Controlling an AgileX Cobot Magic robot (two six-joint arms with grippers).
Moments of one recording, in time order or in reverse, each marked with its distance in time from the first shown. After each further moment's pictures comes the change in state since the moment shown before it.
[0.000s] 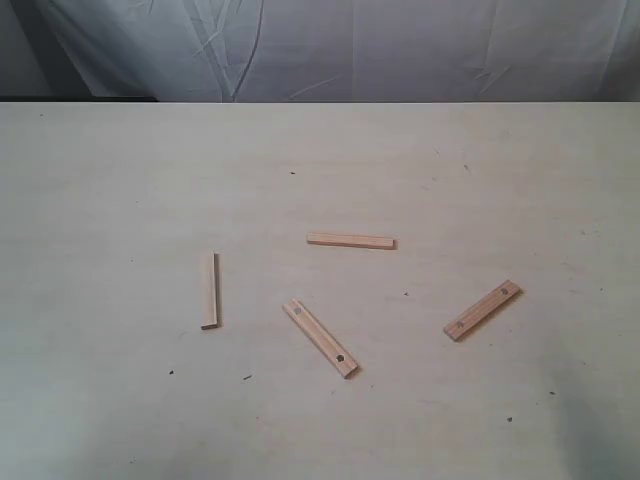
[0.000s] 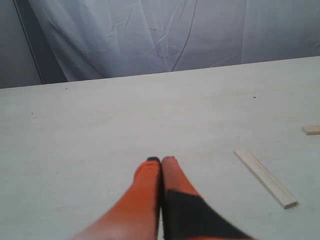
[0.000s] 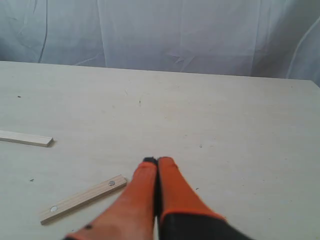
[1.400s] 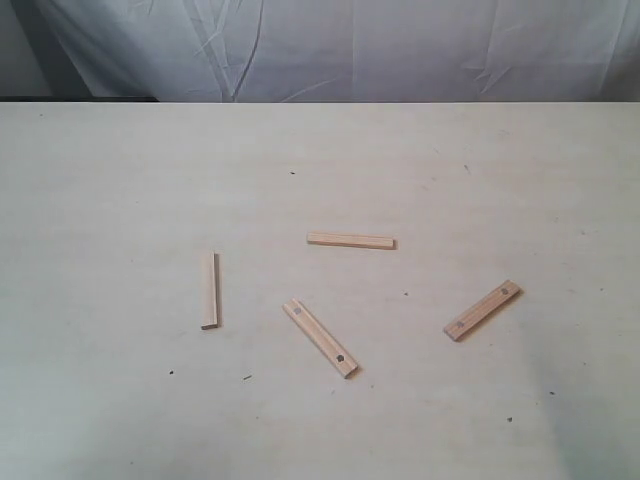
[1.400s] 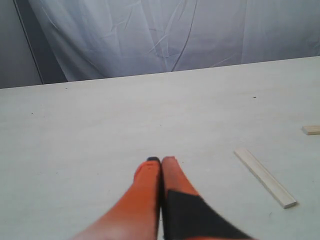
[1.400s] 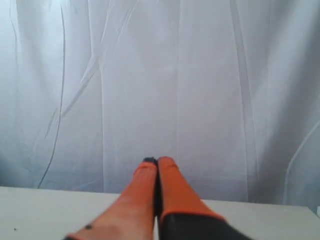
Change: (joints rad) left arm 0.000 0.000 0.000 0.000 0.000 0.000; right arm 0.000 0.000 0.000 0.000 -0.448 0.000
